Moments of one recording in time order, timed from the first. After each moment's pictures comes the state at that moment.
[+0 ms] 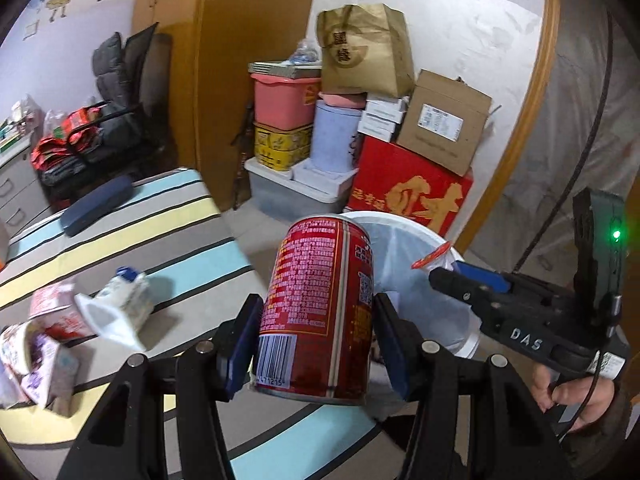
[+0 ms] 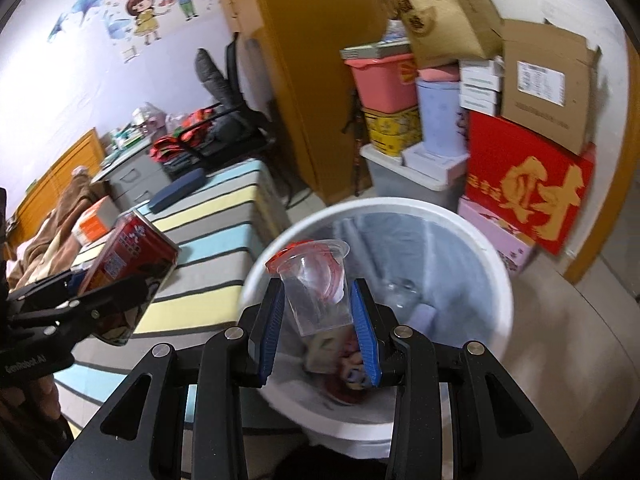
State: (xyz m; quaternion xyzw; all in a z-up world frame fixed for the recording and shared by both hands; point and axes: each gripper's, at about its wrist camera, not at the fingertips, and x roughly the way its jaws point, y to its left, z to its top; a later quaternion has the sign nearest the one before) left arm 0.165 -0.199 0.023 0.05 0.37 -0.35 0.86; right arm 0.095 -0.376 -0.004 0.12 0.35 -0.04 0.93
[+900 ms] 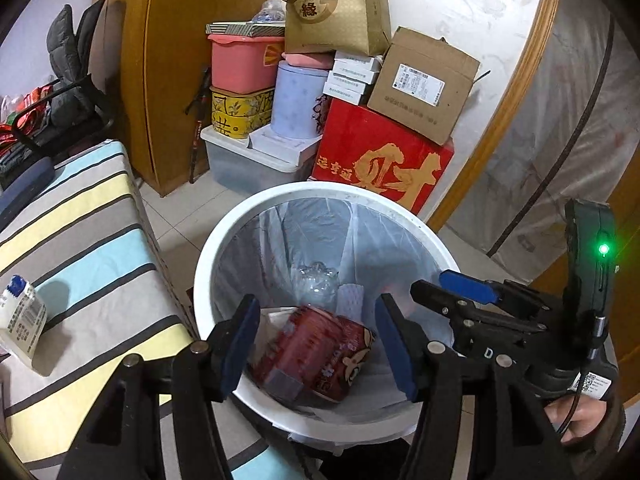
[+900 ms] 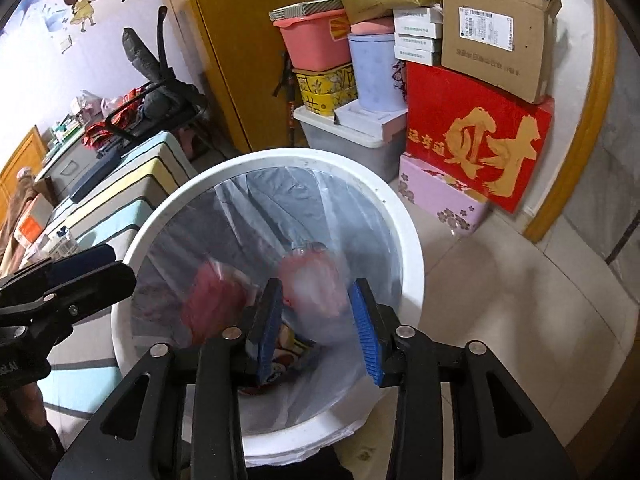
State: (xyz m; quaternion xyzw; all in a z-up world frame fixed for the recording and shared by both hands) left arm 0.178 -0.274 -0.014 0.05 0.41 -0.39 0.82; right arm 0.095 -0.427 -0.037 0.13 0.41 -0.11 0.90
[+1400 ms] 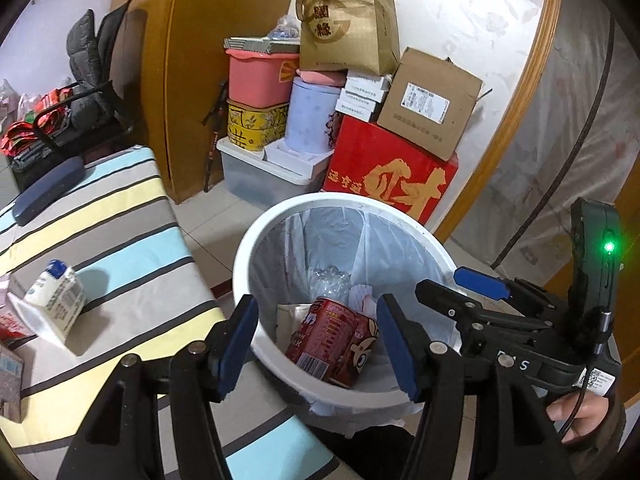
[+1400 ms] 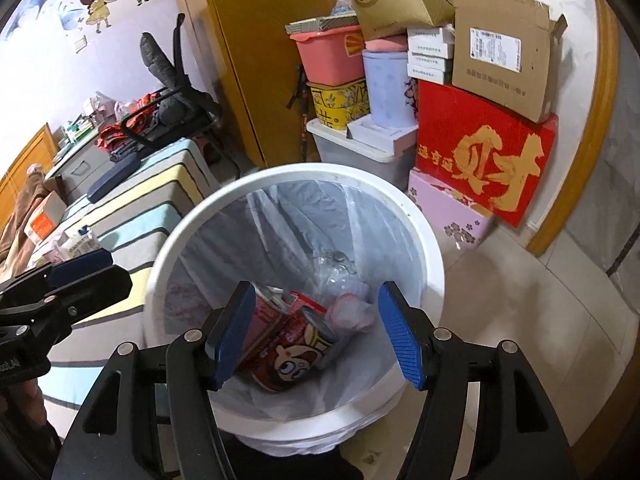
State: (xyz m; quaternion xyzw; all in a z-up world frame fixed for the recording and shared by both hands) left arm 0.167 -0.236 0.002 0.04 0.39 -0.38 0.84; right arm 0.091 -0.404 -0.021 0.12 0.38 -0.10 0.91
